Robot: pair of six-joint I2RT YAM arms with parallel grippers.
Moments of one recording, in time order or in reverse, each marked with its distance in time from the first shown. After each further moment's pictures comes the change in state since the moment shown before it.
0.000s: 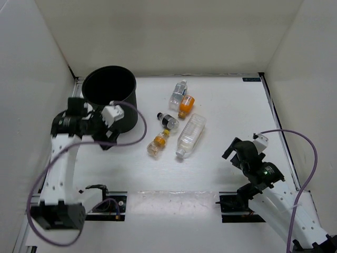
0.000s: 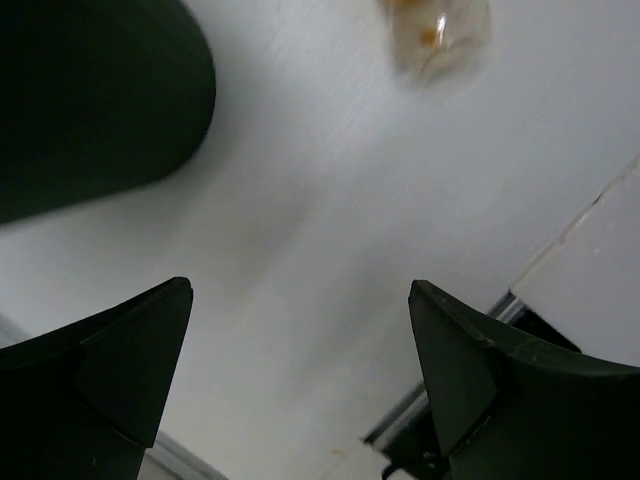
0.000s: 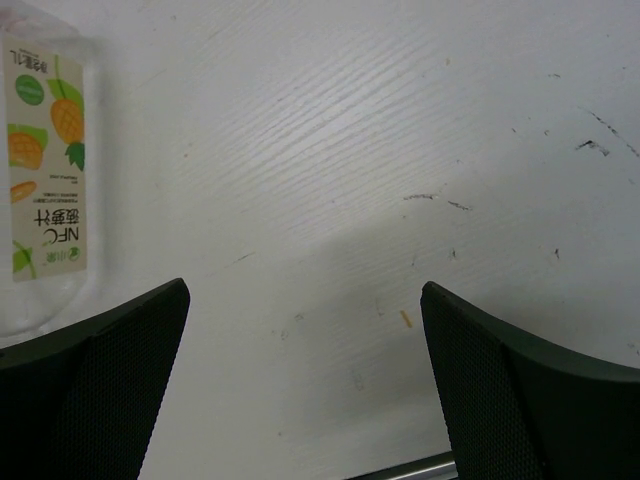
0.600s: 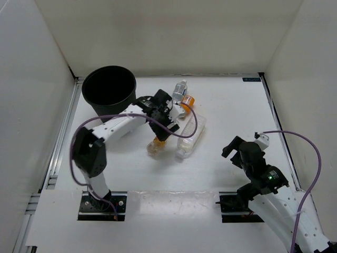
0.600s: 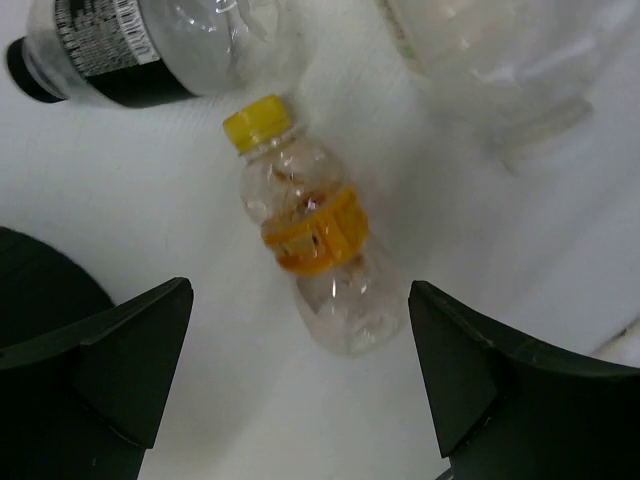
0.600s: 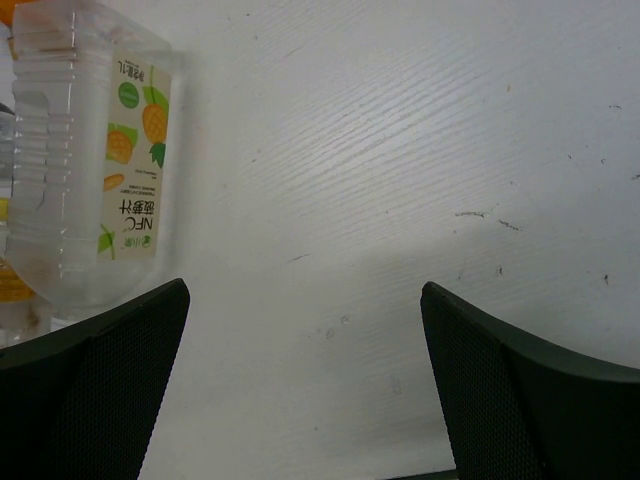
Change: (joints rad) left arm -0.747 0.724 0.301 0.335 -0.362 -0.489; right arm 0.000 -0.071 0.021 0.046 -0.061 -0.041
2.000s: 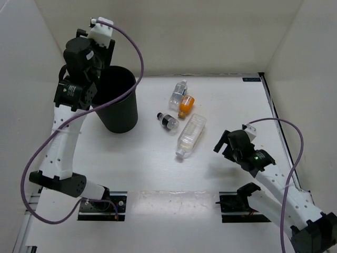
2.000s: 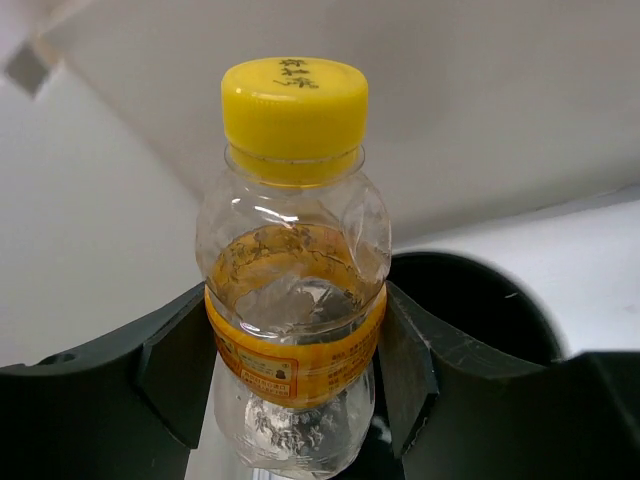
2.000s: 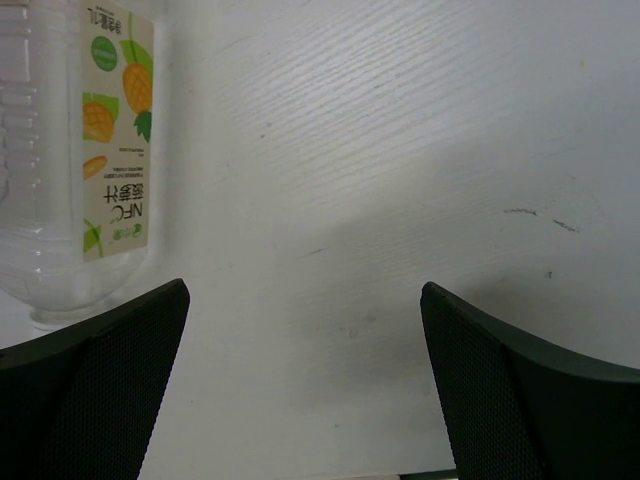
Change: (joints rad) left arm 0.333 -0.274 0.499 0.331 -0.475 0.055; right arm 0.001 0.294 0.055 0.091 -0.076 0.001
